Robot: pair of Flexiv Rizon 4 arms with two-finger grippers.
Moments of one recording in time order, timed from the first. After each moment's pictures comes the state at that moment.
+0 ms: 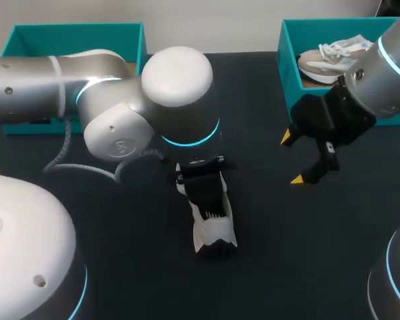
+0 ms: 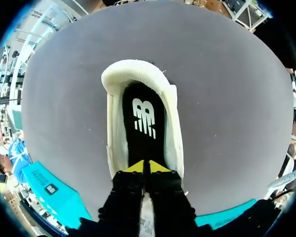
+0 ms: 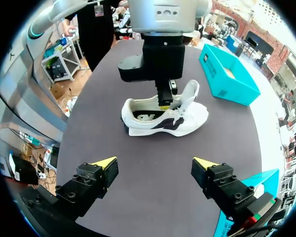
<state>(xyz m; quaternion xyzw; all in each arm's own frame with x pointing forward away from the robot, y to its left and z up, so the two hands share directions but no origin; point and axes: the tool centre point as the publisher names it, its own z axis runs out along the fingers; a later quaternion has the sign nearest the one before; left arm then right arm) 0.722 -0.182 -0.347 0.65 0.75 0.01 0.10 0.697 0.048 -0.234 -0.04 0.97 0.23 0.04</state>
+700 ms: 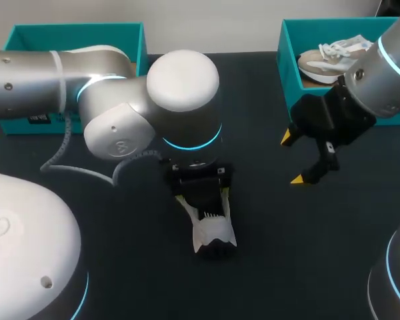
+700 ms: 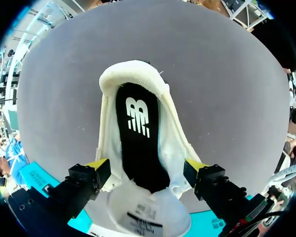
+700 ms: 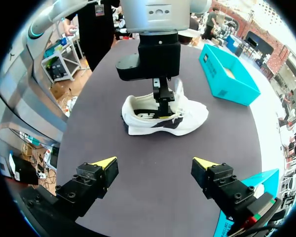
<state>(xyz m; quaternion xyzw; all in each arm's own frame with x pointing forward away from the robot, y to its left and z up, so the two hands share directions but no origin) 0.720 -0.173 -0.346 0.66 0.75 0.03 0.09 0.697 0.048 -0.234 -0.04 0.97 0.23 0.04</state>
